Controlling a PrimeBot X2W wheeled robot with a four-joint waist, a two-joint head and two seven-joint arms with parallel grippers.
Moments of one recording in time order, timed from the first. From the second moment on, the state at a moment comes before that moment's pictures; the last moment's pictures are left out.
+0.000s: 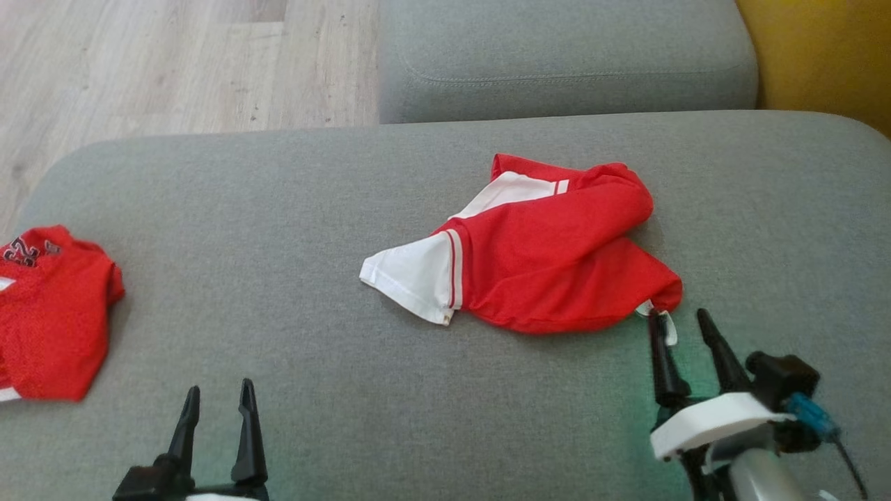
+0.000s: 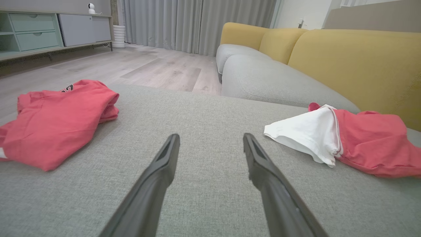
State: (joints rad) left arm 0.11 0.07 -0.05 0.27 -0.25 -0.06 -0.25; right arm -0.09 -0.05 0.09 0.49 0.29 0.13 -0.25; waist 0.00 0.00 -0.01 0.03
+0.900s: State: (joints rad) left arm 0.02 0.05 -0.27 0.32 -0.29 -0.07 -0.25; right arm -0.52 -0.06 0.44 0.93 0.15 0.13 -0.06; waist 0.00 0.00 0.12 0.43
